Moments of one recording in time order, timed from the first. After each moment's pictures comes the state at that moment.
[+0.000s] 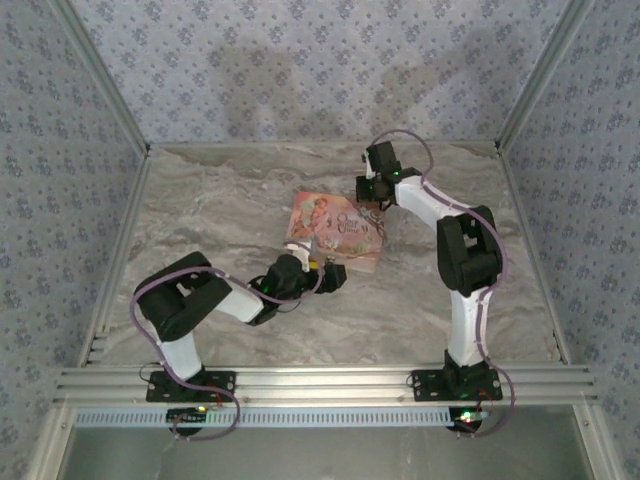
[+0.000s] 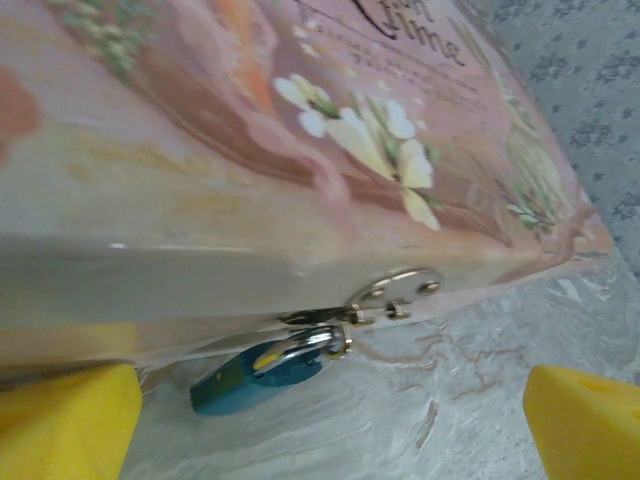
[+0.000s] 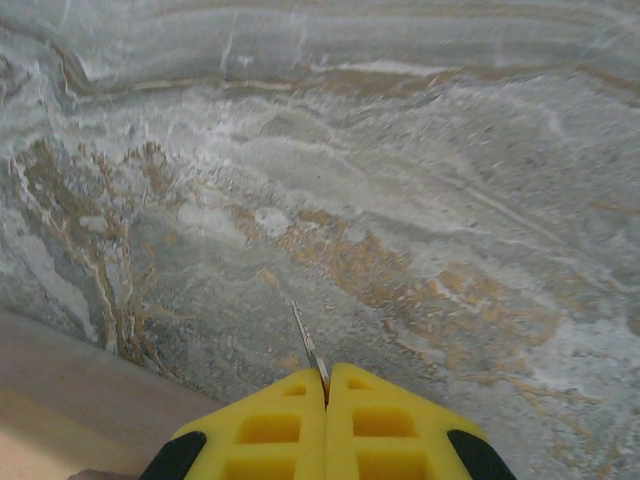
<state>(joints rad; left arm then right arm) -0.87 1.79 0.53 0.87 0.01 -0.74 0.36 2.05 1.58 -0.42 0.01 0.21</state>
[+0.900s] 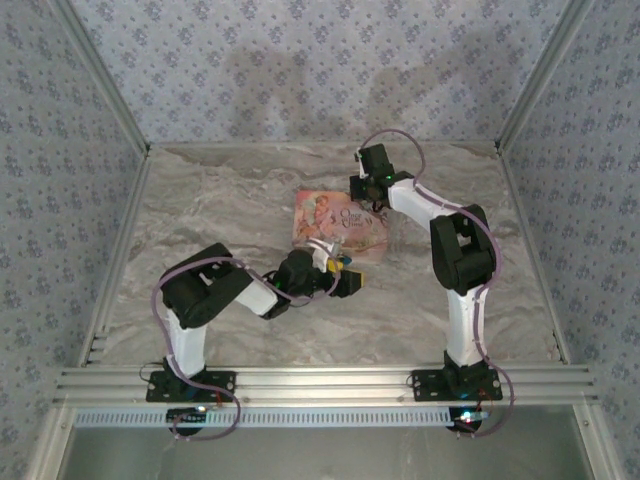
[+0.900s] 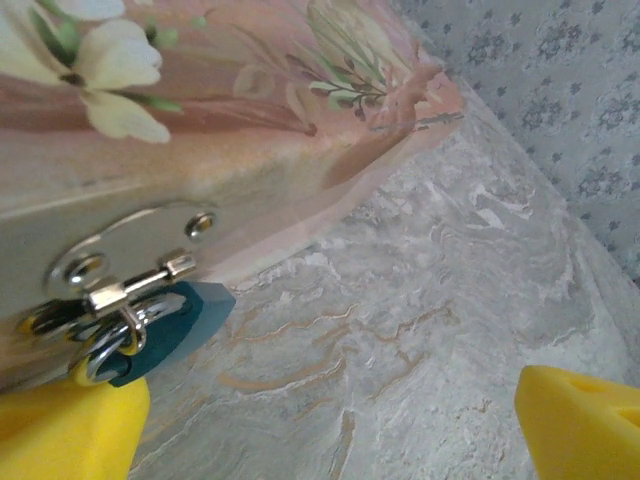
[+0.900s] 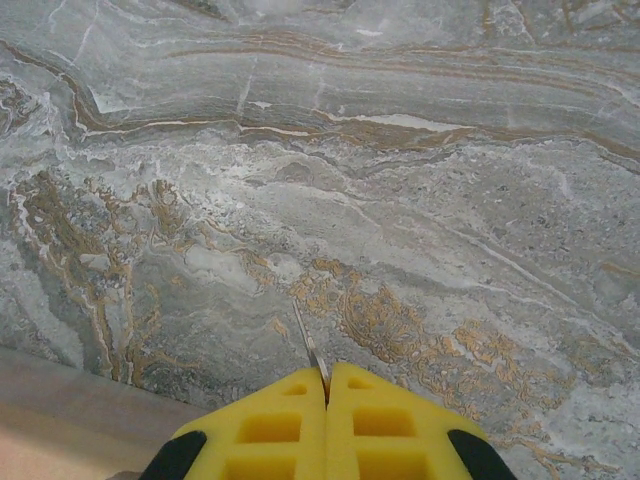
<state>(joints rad) -0.88 1.94 0.64 0.98 0.23 -0.60 0.39 2.07 1.57 -0.31 0.07 0.17</state>
